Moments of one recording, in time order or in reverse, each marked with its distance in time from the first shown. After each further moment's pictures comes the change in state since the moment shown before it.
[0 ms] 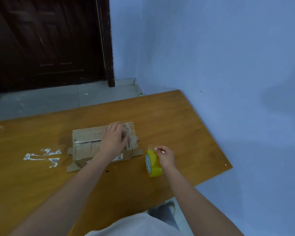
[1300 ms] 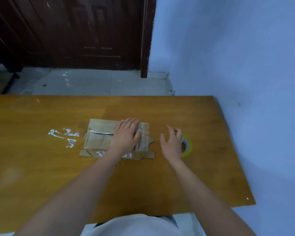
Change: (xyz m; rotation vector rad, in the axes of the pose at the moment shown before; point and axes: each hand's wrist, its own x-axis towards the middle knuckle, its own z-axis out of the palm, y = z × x) left_hand 0.017 -0.005 0.021 0.134 -0.048 -0.170; right_hand 0.049 -0.056 0.021 -0.584 -0.115 -0.492
